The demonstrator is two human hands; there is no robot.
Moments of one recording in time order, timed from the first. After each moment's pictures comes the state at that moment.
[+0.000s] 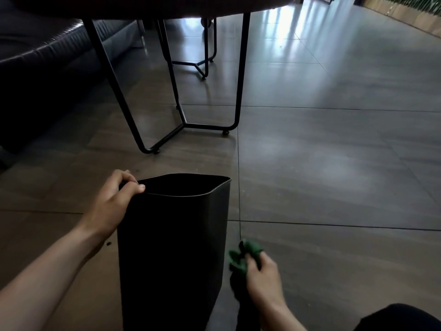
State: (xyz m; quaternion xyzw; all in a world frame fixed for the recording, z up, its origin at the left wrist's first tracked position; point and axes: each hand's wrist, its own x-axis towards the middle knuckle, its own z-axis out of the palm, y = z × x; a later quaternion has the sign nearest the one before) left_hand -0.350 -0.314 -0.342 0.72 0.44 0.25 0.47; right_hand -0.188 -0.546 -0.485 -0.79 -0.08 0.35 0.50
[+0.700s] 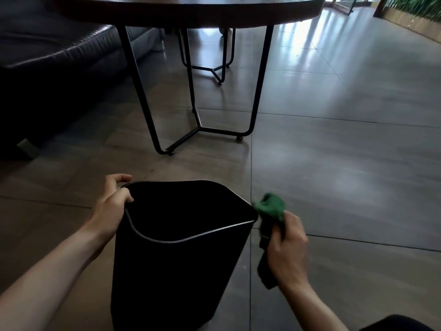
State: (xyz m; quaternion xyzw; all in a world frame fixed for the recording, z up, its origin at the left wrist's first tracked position) left_hand -0.390 -0.296 -0.351 0.65 0.54 0.26 0.47; right_hand -0.148 -0.512 -0.436 -0.83 -0.28 0.04 0.48
